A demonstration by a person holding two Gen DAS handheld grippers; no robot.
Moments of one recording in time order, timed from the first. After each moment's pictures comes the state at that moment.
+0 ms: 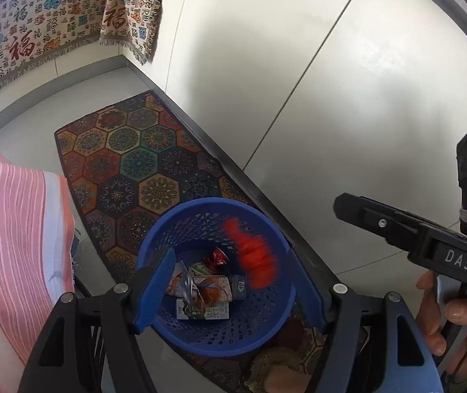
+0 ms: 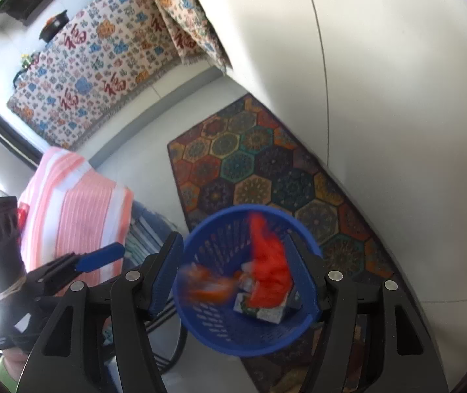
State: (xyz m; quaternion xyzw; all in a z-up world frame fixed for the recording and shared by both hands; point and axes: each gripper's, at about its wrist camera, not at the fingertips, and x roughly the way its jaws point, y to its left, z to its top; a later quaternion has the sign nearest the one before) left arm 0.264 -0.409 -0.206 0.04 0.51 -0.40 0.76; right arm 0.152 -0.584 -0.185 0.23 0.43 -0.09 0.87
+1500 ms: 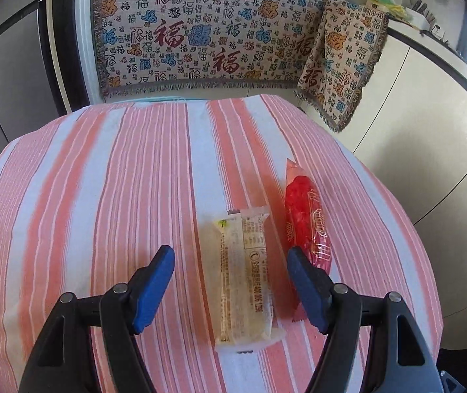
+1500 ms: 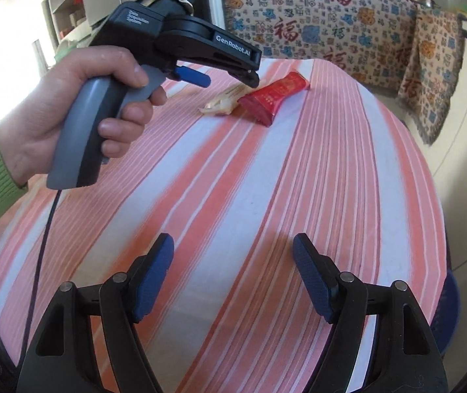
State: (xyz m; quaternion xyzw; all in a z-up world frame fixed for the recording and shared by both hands) left arm 0.371 -0.011 -0.160 -0.01 0.46 -0.16 0.87; right arm 0.160 -0.161 -0.182 -0.05 0.42 0.18 0.89
